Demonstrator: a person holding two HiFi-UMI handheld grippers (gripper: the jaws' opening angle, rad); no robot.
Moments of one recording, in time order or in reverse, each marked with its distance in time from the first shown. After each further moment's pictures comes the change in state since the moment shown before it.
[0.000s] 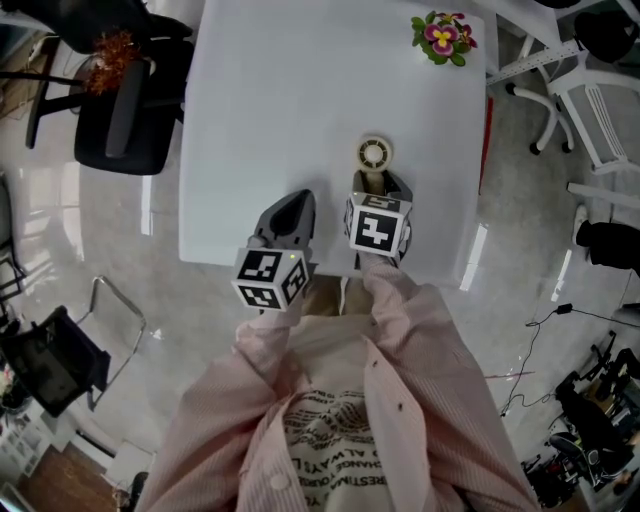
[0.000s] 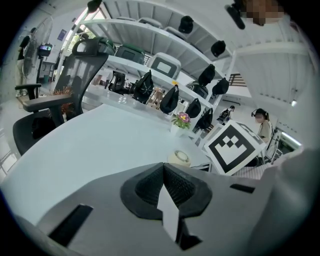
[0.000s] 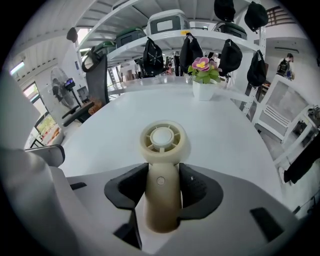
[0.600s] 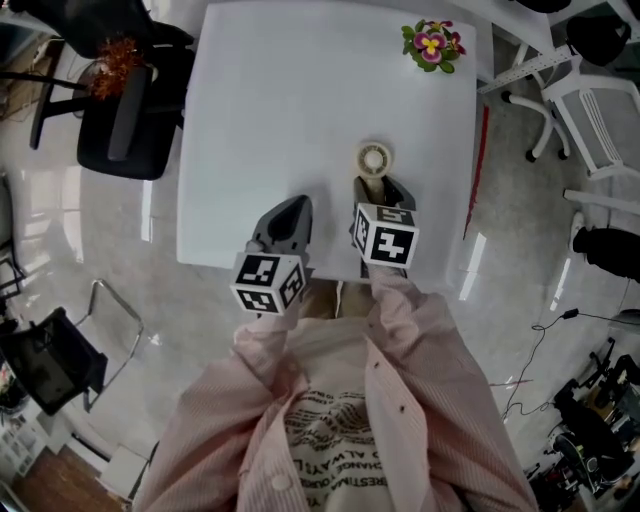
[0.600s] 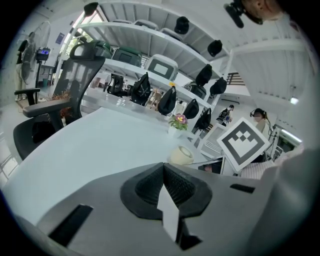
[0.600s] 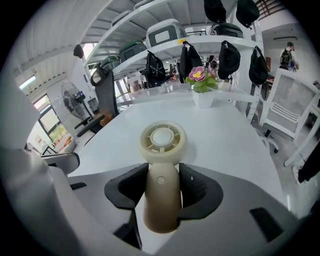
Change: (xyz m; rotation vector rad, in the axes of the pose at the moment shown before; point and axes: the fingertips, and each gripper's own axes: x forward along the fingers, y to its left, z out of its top) left arm -0.002 -0.013 0.005 0.028 -0.015 0.006; right arm -0.020 -0.010 0.009 0.025 -0.068 0.126
